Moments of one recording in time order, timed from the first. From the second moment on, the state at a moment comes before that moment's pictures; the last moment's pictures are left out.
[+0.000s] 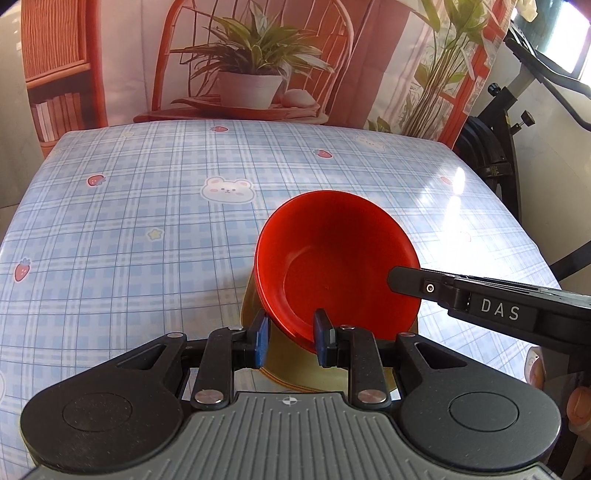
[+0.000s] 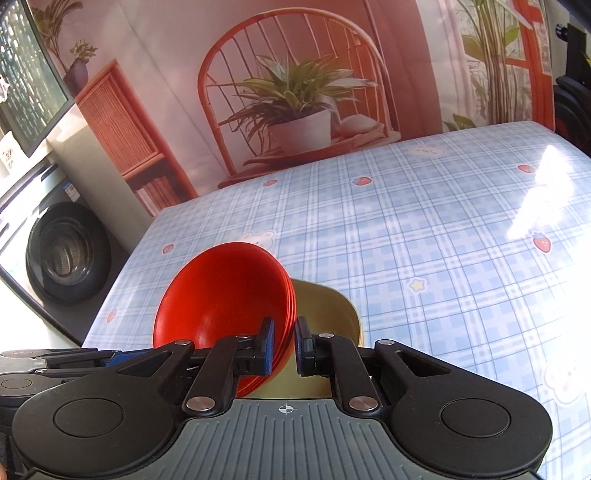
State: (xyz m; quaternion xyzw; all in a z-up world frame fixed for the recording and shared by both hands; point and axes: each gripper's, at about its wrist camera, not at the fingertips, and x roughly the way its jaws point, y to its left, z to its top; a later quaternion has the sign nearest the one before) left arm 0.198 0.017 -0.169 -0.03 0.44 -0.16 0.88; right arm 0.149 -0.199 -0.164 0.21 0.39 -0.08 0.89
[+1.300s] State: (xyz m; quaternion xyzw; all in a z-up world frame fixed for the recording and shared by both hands) left arm 0.174 0.011 -0.095 0.04 0.35 -0.12 0.93; right arm 0.131 -0.215 -0.105 0.16 0.33 -0.13 0.92
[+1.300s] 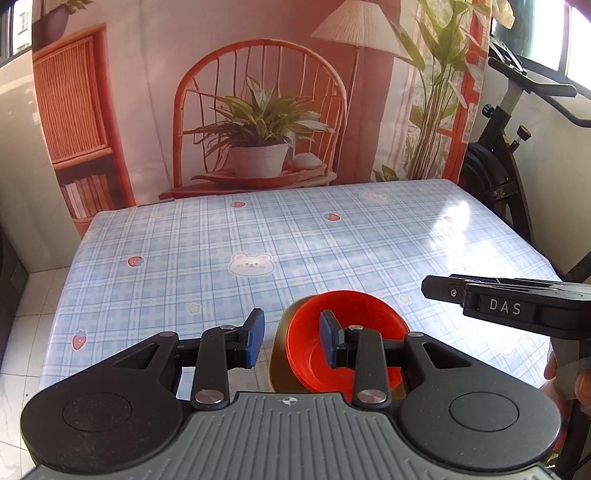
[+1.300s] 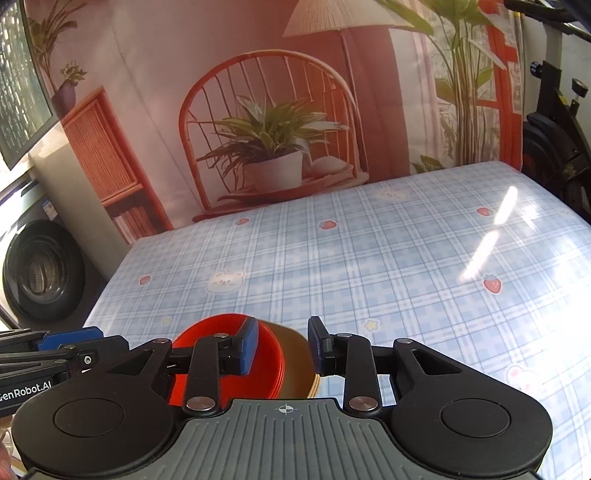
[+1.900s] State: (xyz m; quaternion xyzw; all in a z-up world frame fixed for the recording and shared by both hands) left arm 0.078 -0.005 0.064 0.03 0.11 -0.04 0.99; right arm 0.066 -0.202 0.068 0.03 0.16 -0.13 0.98
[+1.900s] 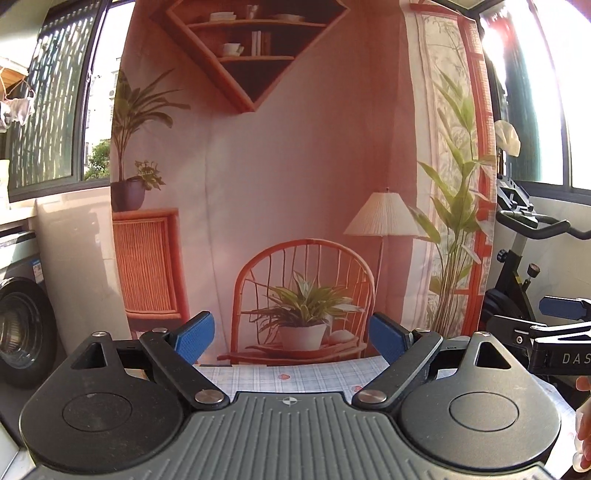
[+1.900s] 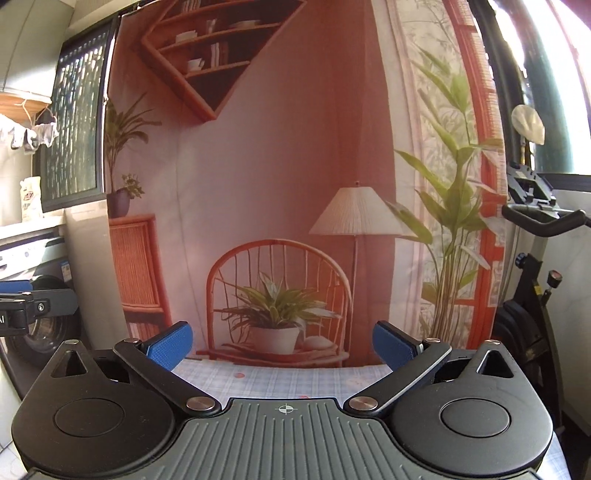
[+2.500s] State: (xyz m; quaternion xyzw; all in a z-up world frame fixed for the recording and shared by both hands) left arm 0.022 -0.003 0.090 0.01 0.06 -0.01 1.00; right arm 0.024 -0.178 0.098 0.02 0.14 -0.12 0.98
